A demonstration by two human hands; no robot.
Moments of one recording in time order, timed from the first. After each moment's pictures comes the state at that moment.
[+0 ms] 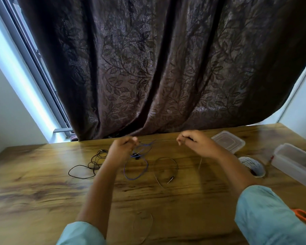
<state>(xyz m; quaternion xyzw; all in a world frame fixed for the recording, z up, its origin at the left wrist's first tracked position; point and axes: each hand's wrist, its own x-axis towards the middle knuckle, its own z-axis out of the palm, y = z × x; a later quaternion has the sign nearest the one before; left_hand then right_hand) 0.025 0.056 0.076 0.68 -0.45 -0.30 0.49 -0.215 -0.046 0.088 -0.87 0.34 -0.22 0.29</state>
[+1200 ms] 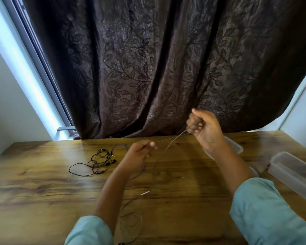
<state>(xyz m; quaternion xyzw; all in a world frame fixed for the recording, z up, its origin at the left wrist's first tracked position) -0.027 0.051 0.083 0.60 -0.56 -0.34 0.47 -0.216 -0.051 0.139 -0.48 0.15 -0.49 0.72</state>
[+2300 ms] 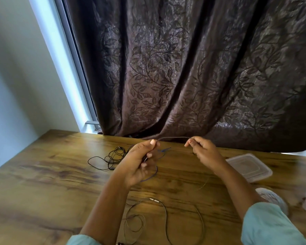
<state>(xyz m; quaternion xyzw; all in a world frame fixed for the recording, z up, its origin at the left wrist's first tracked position) -0.042 0.092 0.120 0.37 -0.28 -0.59 0.66 -0.204 -0.071 0.083 -0.79 0.33 -0.30 0.42</state>
